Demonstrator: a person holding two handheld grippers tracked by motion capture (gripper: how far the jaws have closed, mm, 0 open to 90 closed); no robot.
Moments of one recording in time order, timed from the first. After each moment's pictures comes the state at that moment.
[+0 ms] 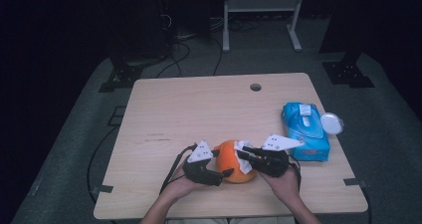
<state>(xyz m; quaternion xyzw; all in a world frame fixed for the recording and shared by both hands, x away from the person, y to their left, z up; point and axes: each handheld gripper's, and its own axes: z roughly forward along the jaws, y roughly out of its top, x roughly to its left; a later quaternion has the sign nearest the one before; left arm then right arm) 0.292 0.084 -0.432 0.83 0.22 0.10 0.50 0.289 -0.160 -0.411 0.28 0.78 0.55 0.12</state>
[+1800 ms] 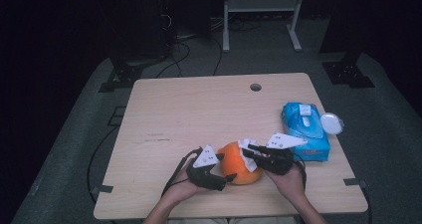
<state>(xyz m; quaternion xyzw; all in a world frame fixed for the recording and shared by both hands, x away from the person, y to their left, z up) 0.287 0.076 -0.435 0.84 0.21 0.11 0.49 0.296 -0.171 -0.416 0.29 0.79 0.52 0.13</state>
